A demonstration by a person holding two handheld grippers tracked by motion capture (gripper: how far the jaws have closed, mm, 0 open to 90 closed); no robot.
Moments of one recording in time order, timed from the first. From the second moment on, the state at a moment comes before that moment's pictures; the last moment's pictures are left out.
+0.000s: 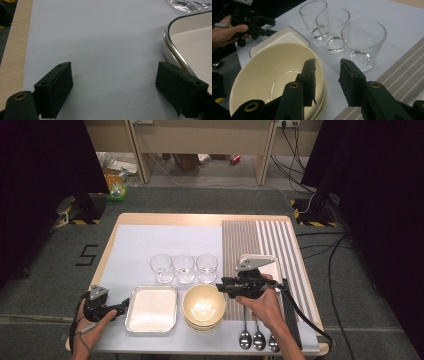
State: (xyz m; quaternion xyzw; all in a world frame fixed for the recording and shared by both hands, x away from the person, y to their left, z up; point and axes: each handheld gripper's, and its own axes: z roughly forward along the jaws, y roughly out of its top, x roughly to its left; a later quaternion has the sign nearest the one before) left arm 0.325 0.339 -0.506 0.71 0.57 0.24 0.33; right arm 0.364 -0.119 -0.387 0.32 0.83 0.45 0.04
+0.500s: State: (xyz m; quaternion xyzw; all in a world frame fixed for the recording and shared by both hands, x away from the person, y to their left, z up) left arm 0.325 0.339 -0.506 0.71 0.57 0.24 0.33; right arm 0.367 -0.102 -0.401 0.31 0.85 0.43 0.02
